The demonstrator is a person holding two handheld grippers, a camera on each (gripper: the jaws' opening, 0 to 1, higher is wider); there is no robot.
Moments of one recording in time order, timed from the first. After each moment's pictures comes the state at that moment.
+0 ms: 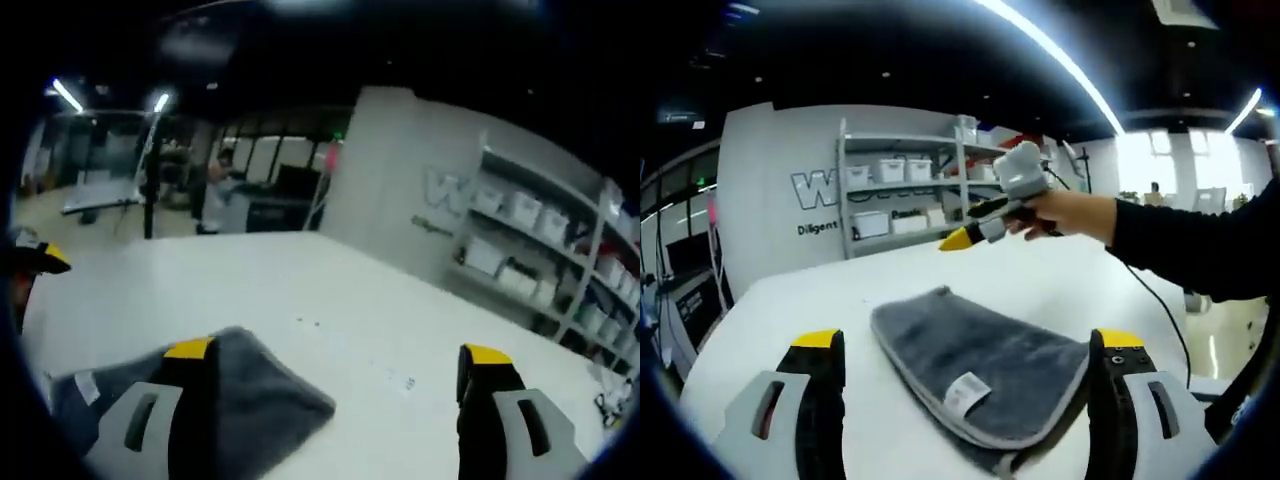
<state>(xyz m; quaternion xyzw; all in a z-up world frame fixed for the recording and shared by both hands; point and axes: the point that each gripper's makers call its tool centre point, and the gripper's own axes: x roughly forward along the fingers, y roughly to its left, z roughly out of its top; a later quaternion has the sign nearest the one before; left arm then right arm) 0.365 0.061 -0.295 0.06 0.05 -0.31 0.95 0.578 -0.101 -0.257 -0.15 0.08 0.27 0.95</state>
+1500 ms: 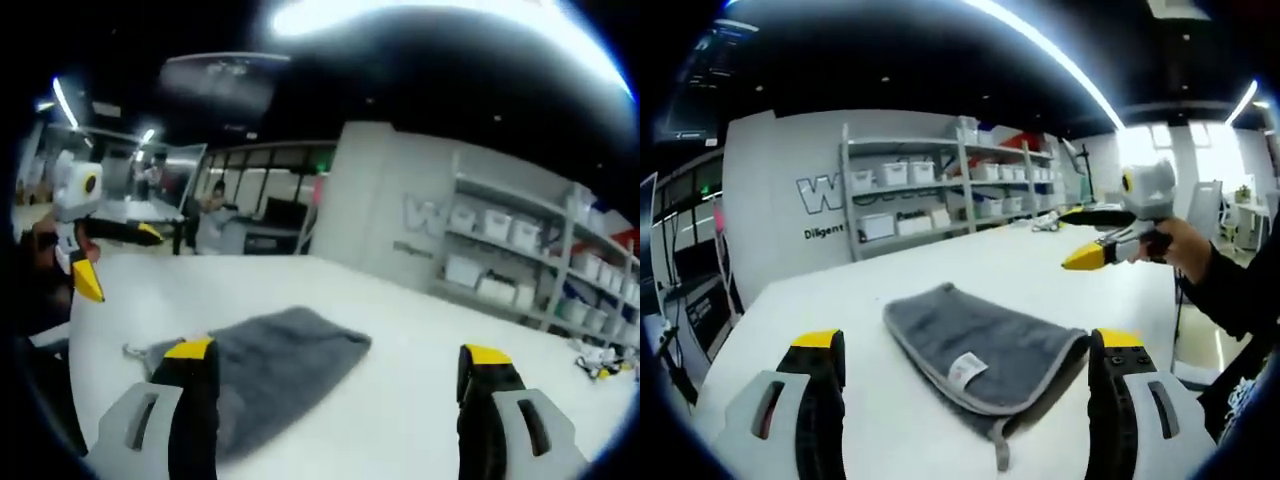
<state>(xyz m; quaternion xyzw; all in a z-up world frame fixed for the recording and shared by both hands) 0.329 0.085 -0.289 0.08 0.06 -0.30 0.95 0.380 -0.132 -0.272 -0.13 0.02 0.24 0.96</state>
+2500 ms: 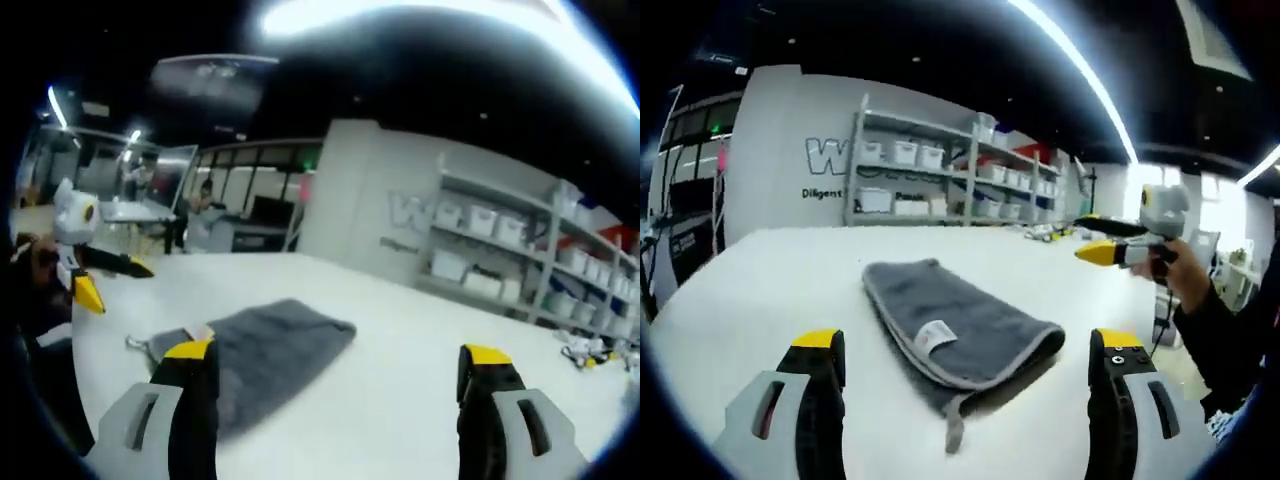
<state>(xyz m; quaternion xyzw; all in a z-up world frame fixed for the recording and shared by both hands) 0.311 0.067 -0.322 -0.09 0.09 -0.31 0.94 0.361 -0.156 -0.272 -0.12 0.02 0.21 0.97</state>
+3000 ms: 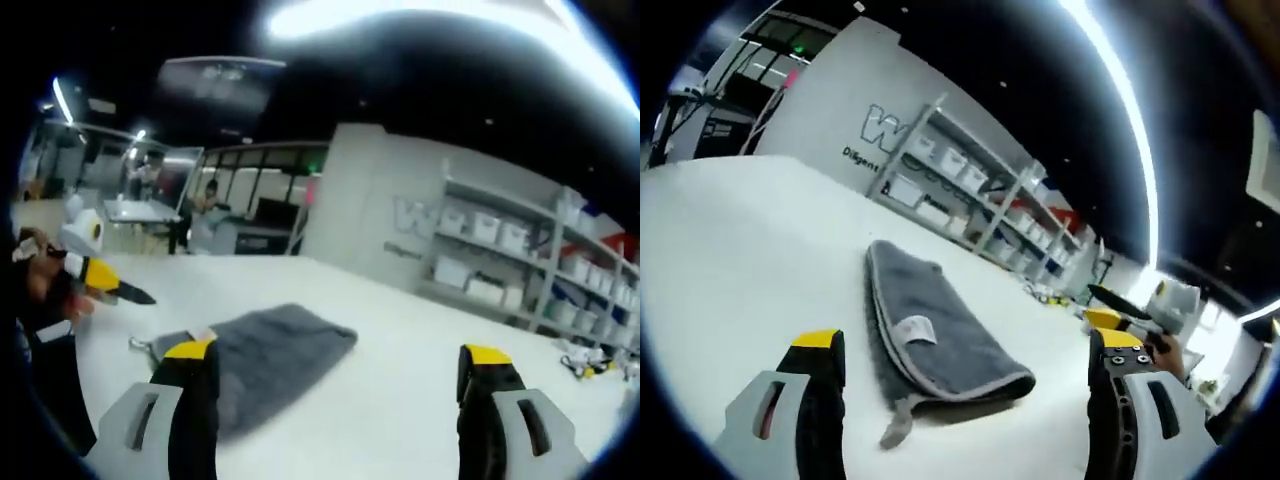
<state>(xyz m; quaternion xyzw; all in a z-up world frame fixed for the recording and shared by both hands) 0.315 0.064 -0.334 -0.28 0.11 -0.27 0.91 0.365 -0.159 -0.259 -0.14 0.01 0.22 0.97</state>
